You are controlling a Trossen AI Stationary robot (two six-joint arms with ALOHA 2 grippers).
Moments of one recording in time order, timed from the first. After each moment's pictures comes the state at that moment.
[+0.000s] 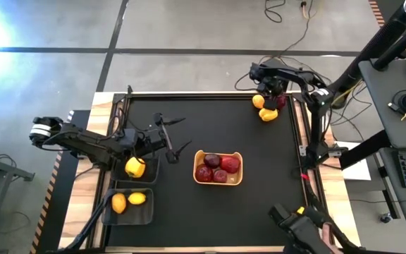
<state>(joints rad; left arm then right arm) -0.08 1.19 0.50 0.97 -0.38 0.28 -1.01 2.08 1.57 -1.38 0.46 -0.36</state>
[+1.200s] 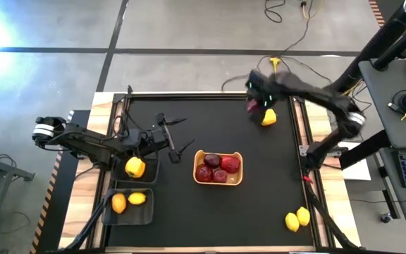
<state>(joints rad) -0.06 1.24 0.50 0.99 -0.39 0.27 -0.55 1.52 1.40 -1.19 0.07 -0.02</state>
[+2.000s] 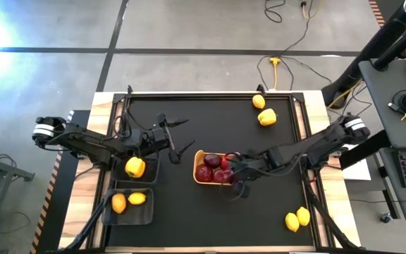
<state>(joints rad) -0.07 1.24 0.50 0.96 -0.38 0.17 0.29 1.54 1.09 -0.59 0.17 0.55</state>
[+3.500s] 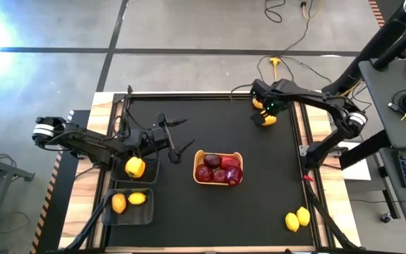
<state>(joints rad) -0.07 1.24 0.50 0.98 -0.38 0.17 -0.73 1.55 1.15 -1.11 0.14 0.33</state>
